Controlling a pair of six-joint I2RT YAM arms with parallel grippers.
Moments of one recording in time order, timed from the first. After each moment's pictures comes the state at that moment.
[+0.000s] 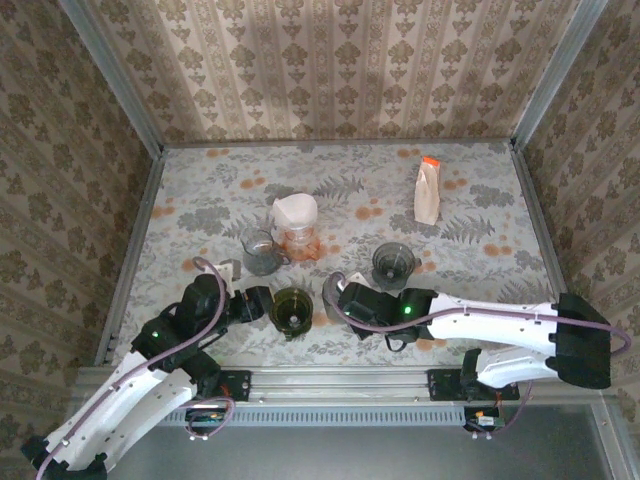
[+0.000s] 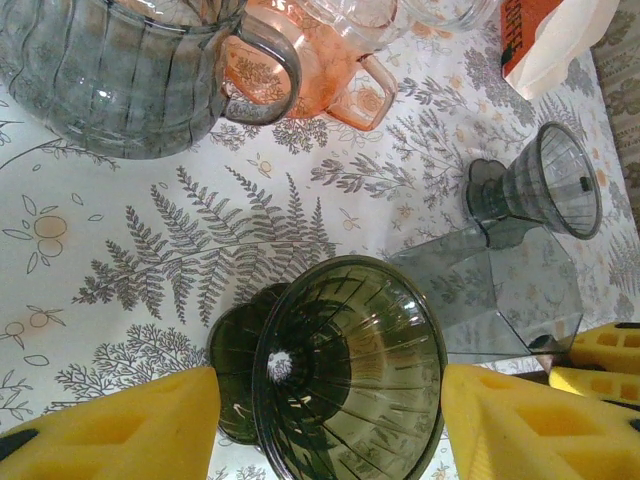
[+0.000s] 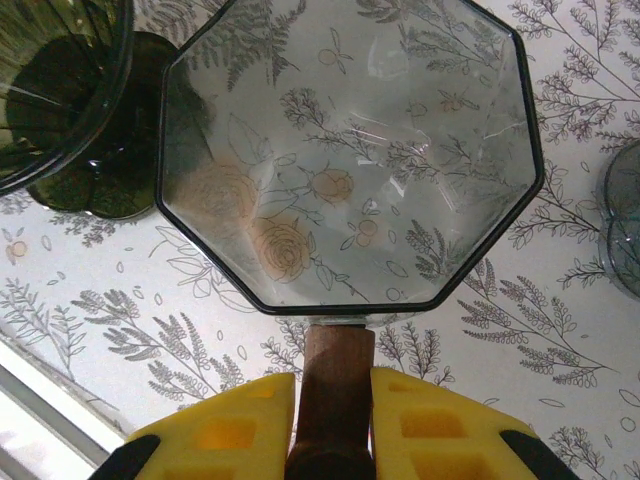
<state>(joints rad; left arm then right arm) -0.72 0.43 0.49 -0.71 0.05 -0.79 1.16 1.27 0.81 -0.61 0.28 0.53</state>
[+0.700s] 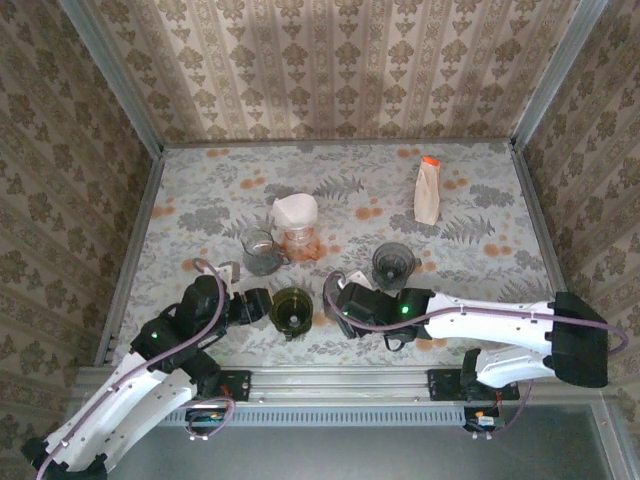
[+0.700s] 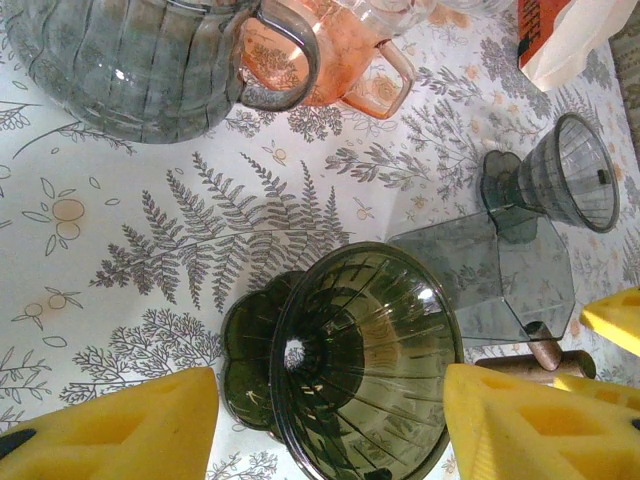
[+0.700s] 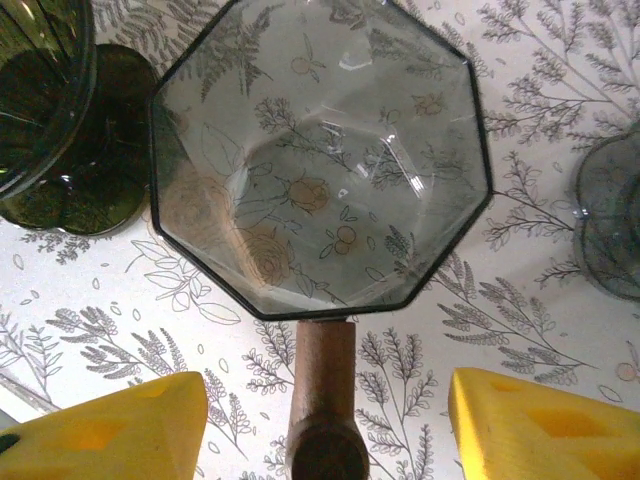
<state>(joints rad) -0.72 0.42 0.50 -0.75 0.04 -0.79 1.17 1.26 0.82 -0.64 0.32 0.55</state>
